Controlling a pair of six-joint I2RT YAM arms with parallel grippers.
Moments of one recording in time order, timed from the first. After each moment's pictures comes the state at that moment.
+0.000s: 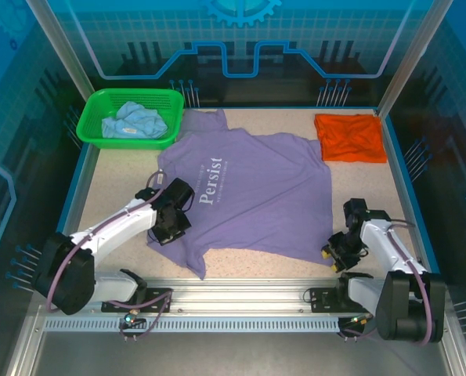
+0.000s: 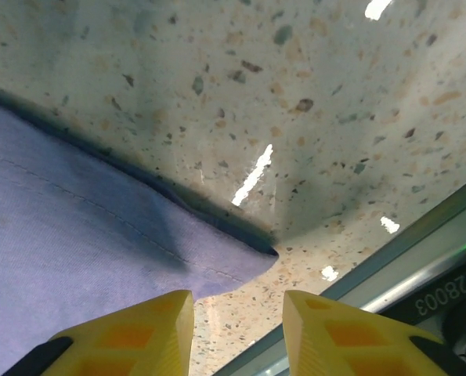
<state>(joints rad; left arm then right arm) -0.48 1.29 0.80 -0.97 -0.02 -1.11 -0.06 1.08 0.52 -1.12 -0.23 1.06</state>
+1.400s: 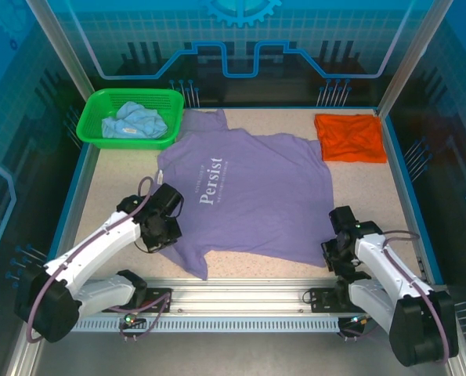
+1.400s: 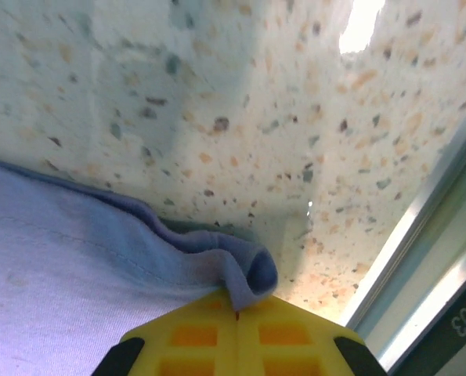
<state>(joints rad) -0.48 1.09 0.79 -1.15 0.02 -0.97 0.14 0.94 0.43 -1.05 -0.05 1.51</state>
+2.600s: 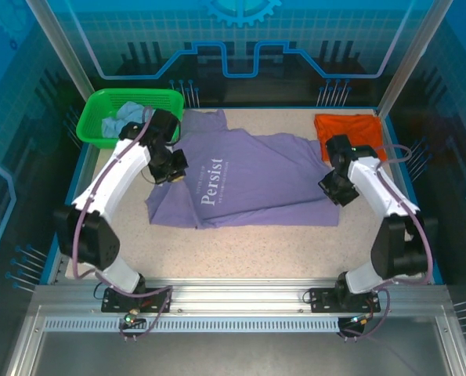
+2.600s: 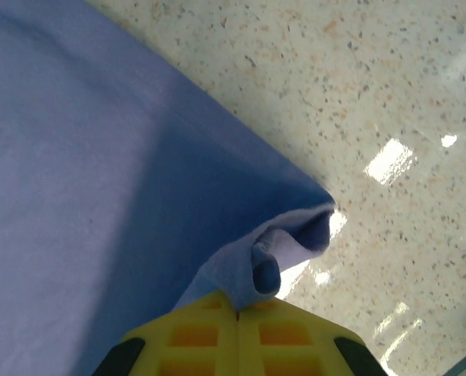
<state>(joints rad) -0.23 1.65 1.58 -1.23 0.12 -0.70 0.09 1.55 1.23 -1.17 0.13 1.10</state>
